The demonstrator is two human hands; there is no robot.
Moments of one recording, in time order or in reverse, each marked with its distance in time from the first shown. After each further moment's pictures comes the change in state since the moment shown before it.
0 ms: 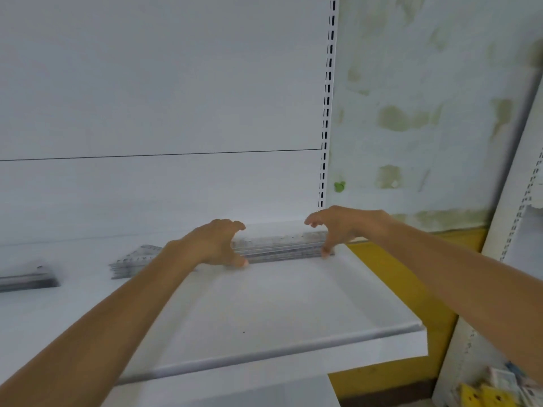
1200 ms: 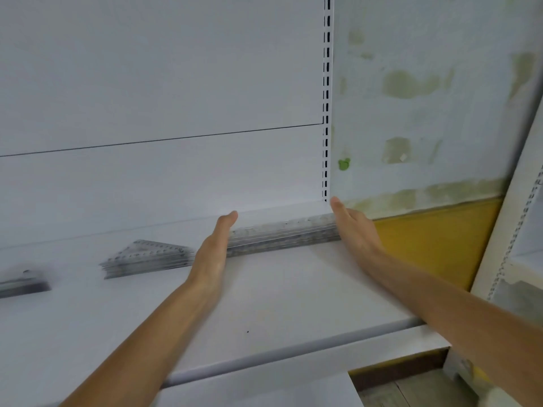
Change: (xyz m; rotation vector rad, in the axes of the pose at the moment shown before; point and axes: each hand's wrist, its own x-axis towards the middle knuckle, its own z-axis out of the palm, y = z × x) left_hand -0.024 0.024 0.048 -1.412 0.294 -0.298; right_hand -0.027 -0.026 0.064 0.971 0.715 0.290
